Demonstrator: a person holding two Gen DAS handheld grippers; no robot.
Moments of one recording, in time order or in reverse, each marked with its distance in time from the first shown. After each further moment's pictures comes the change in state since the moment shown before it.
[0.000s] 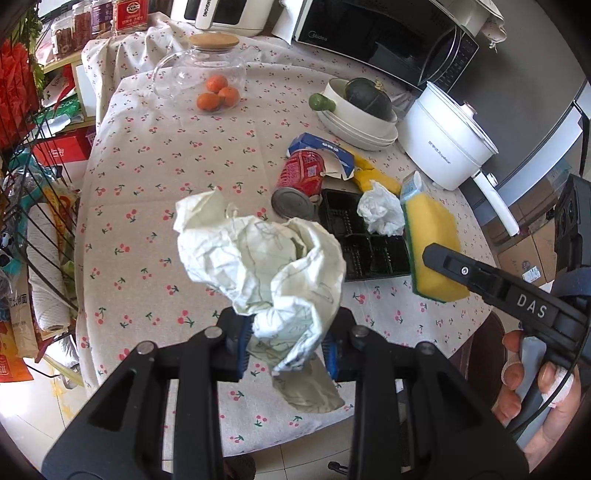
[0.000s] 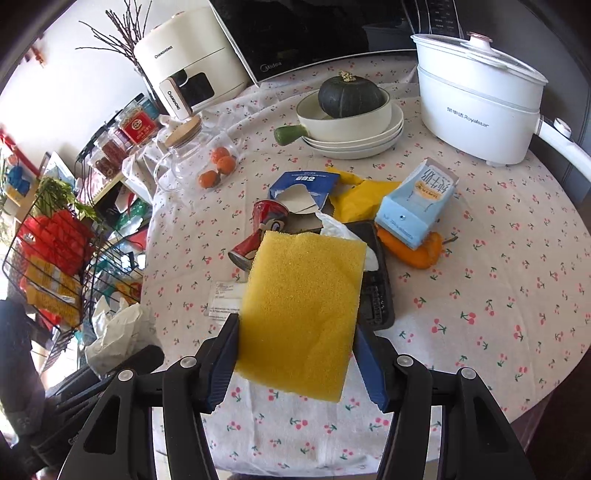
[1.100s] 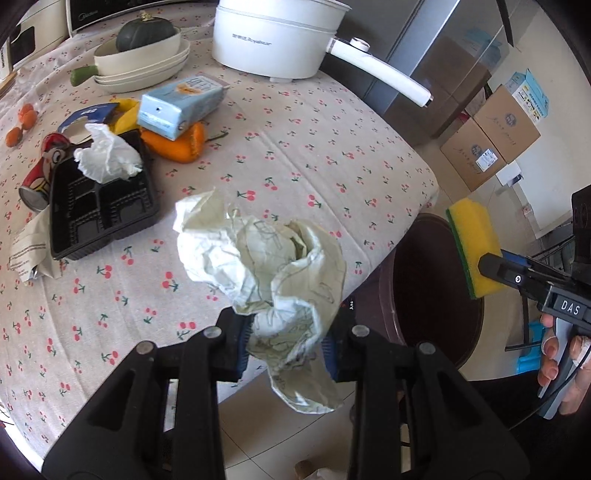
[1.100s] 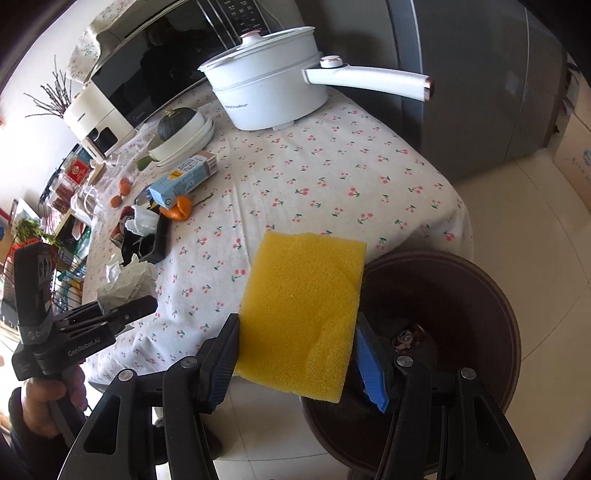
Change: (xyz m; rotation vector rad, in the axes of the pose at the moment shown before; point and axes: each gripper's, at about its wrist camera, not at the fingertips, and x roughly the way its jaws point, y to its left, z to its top) left arm 0.074 -0.218 -0.063 0.387 0.187 -0.163; right arm -0.139 -0.260 -0.114 0.207 -0.017 -0.136
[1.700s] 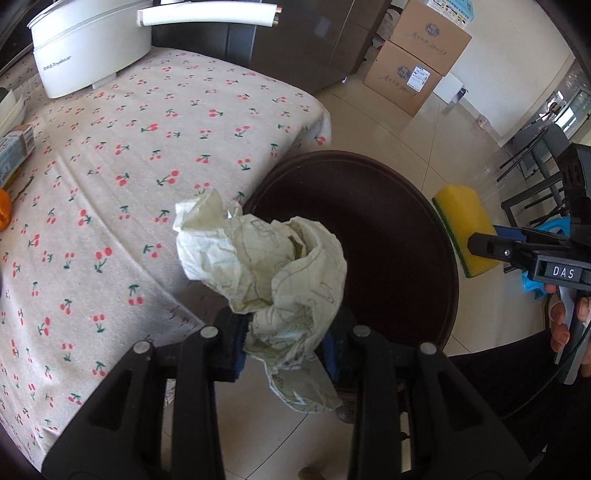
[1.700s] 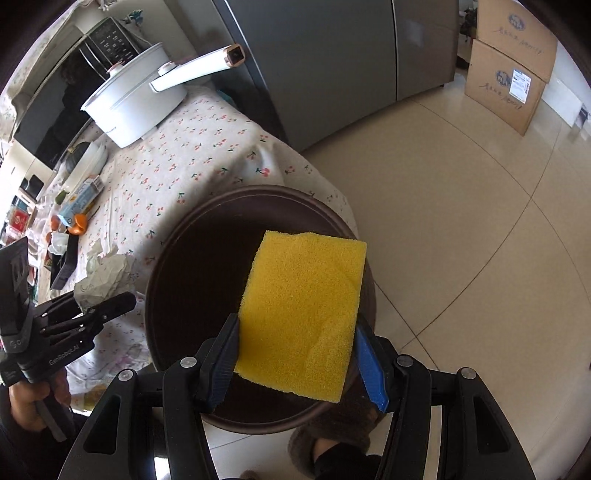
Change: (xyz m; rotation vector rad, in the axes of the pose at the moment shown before) left arm 0.084 -0.146 -0.009 0.326 0.090 -0.109; right arm -0.032 -0.149 -0.074 0.220 0.014 -0.160
